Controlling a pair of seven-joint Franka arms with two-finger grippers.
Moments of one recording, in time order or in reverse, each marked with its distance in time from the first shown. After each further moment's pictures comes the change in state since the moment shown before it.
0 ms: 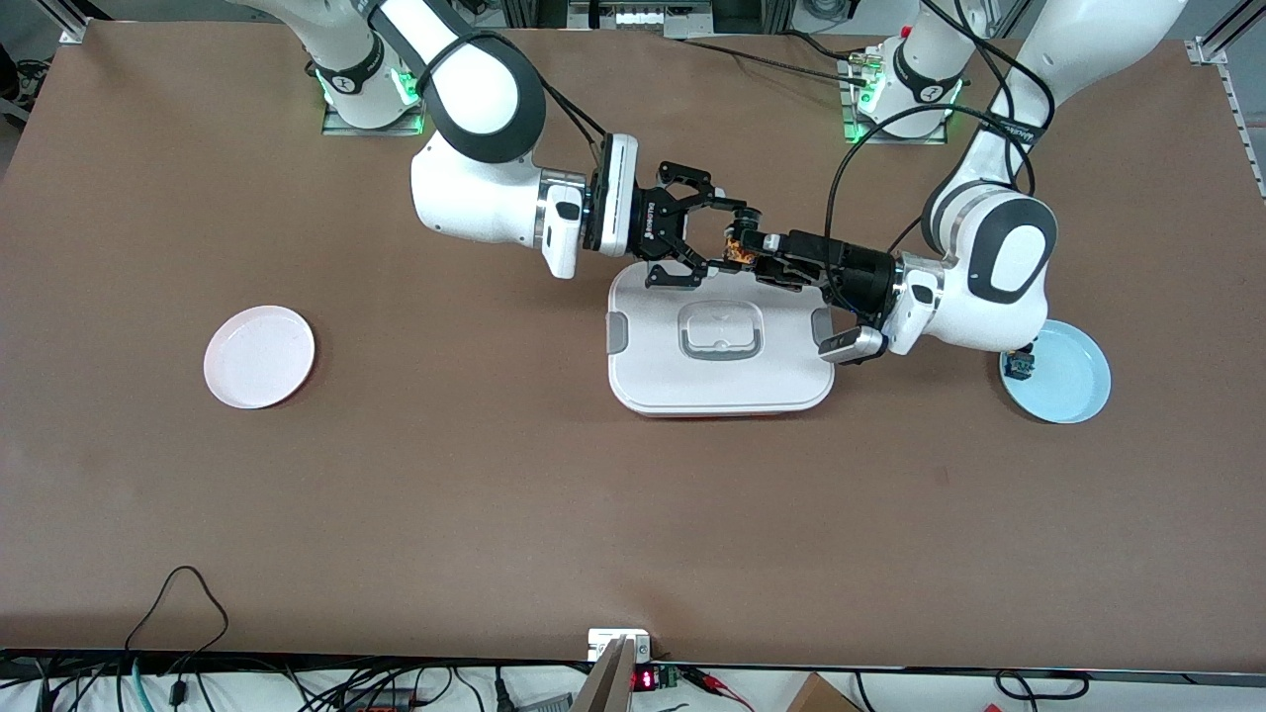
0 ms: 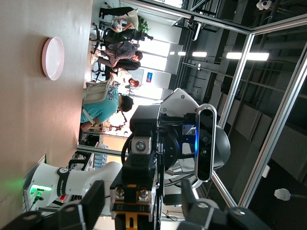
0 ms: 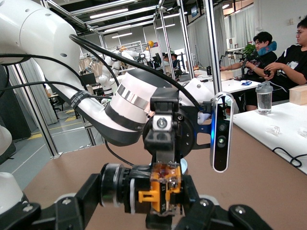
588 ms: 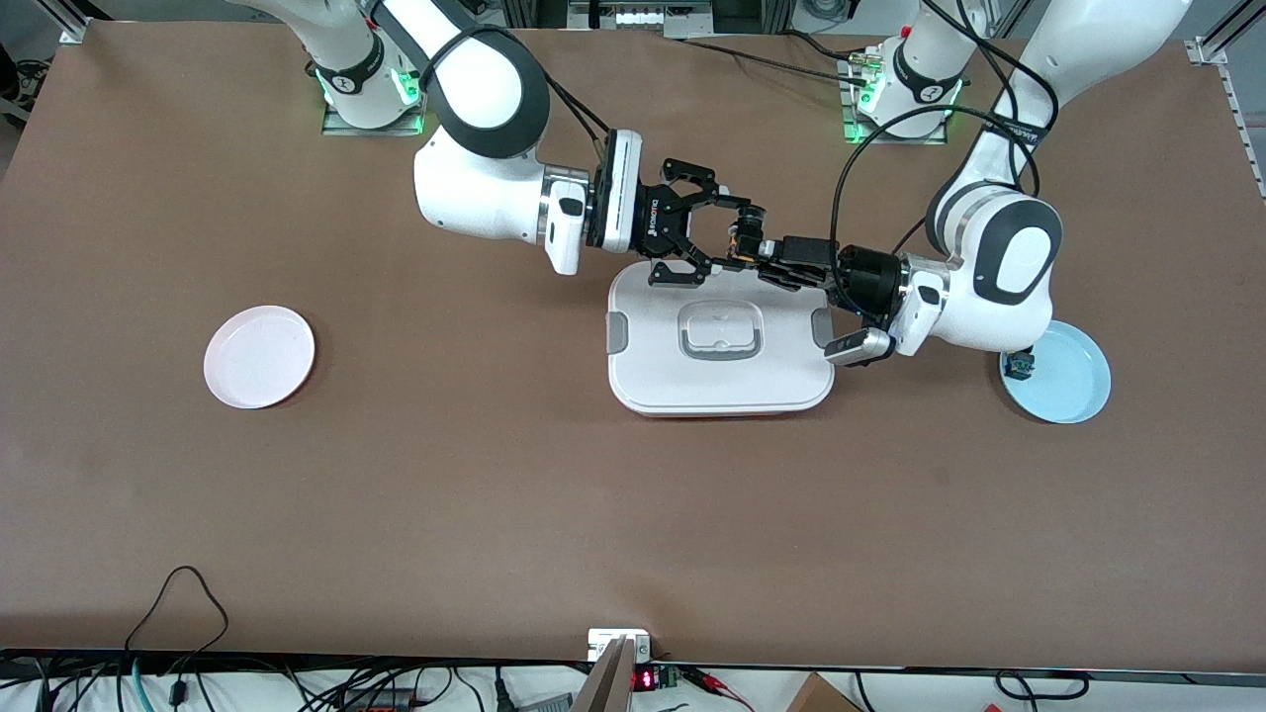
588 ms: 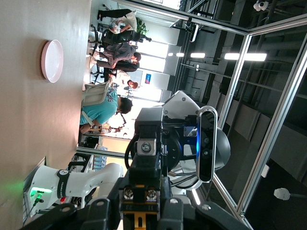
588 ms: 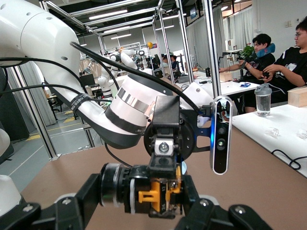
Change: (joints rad) left arm 0.007 0.000 0.001 -0.005 -0.002 -0.006 0.013; right arm 0.004 0.000 0.000 0.009 0.006 0.005 0.000
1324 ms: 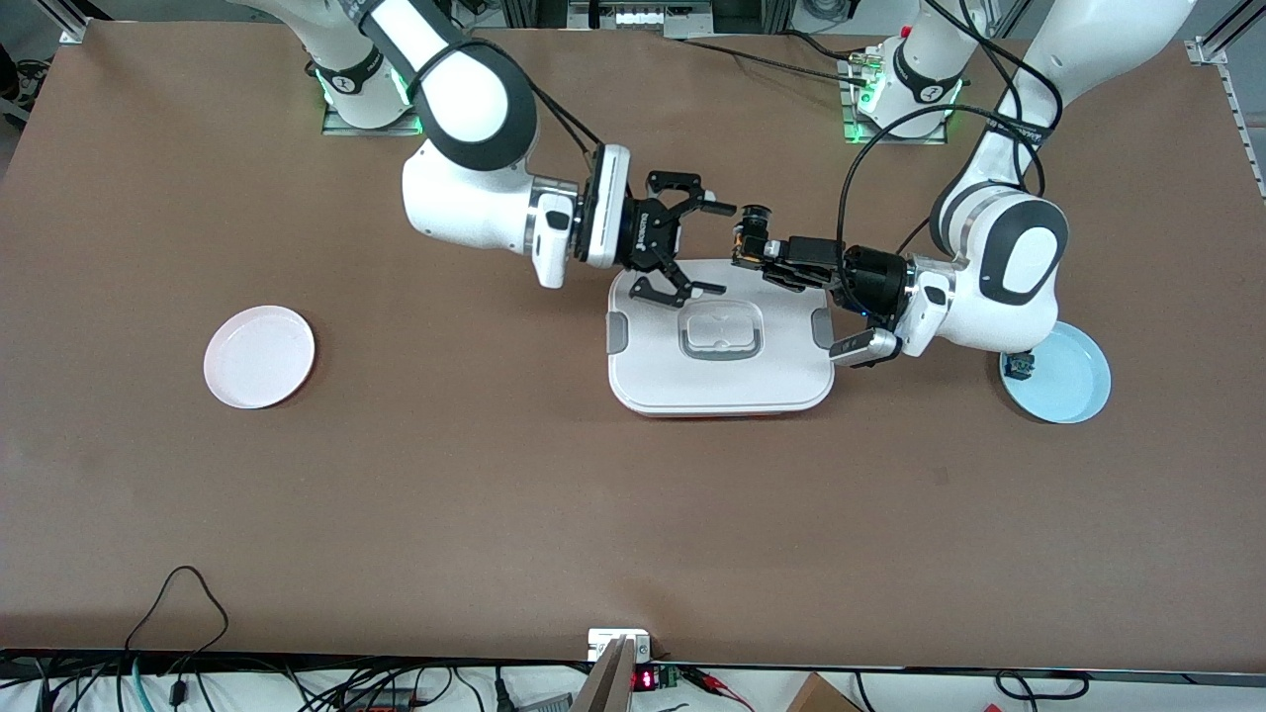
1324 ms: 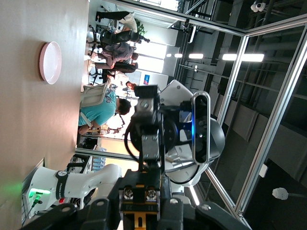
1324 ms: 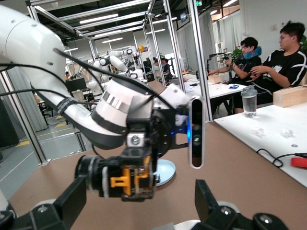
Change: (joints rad) left arm 0.016 -0.002 0.001 0.002 0.008 -0.009 0.000; right arm -0.043 0.007 -0.013 0.015 0.015 -0.020 0.000
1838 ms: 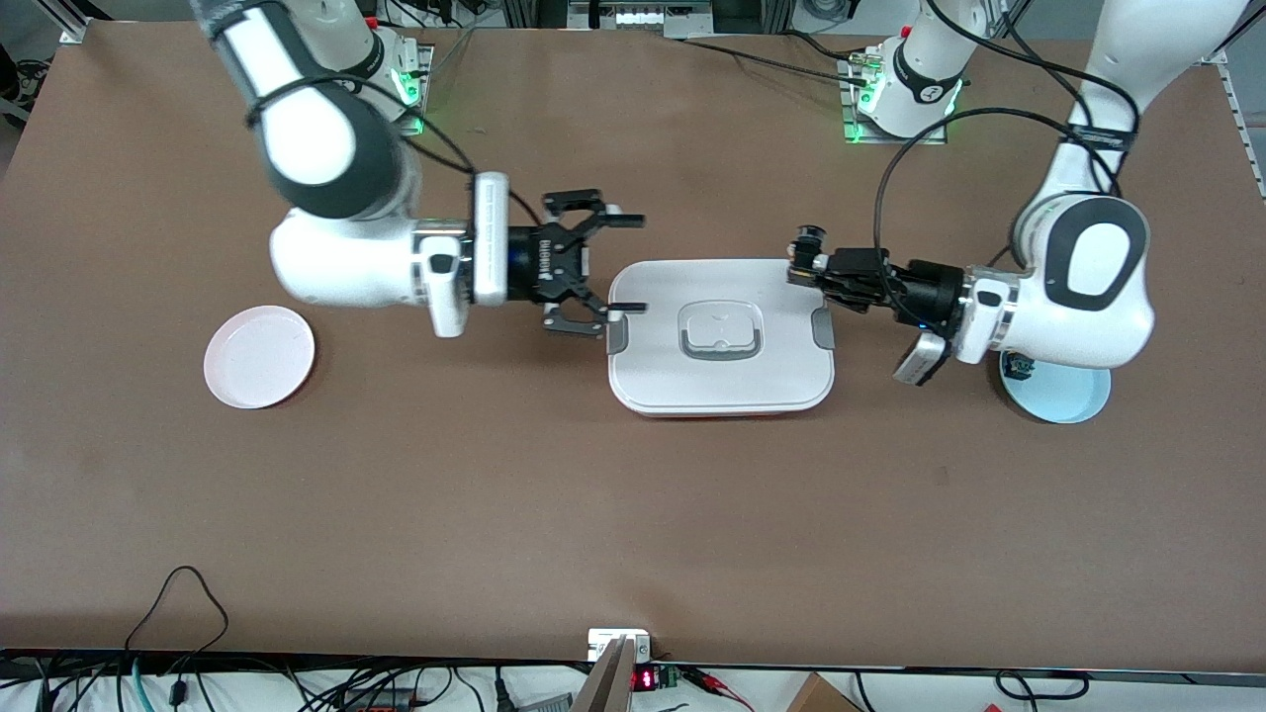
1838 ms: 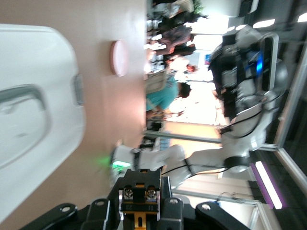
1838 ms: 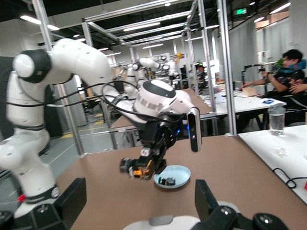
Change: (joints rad) left arm 0.118 -0.003 0.006 0.108 0.456 0.000 0.001; right arm -0.264 -0.037 -0.010 0.012 -0.252 -0.455 0.092
